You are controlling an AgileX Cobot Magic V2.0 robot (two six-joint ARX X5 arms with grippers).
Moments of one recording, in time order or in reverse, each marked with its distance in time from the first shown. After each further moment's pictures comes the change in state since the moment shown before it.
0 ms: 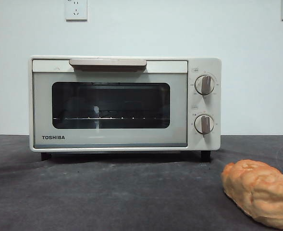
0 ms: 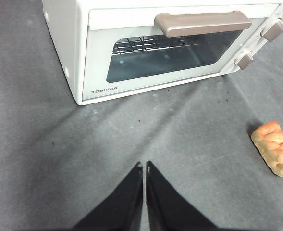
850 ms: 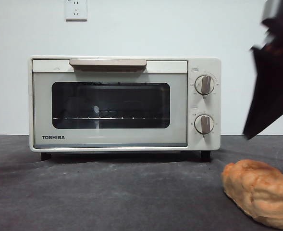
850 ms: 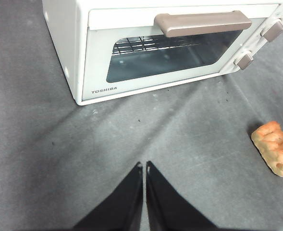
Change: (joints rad) left arm 0.000 0.000 0.000 0.000 0.000 0.000; right arm 0.480 0.207 -0.358 0.436 0.360 0.360
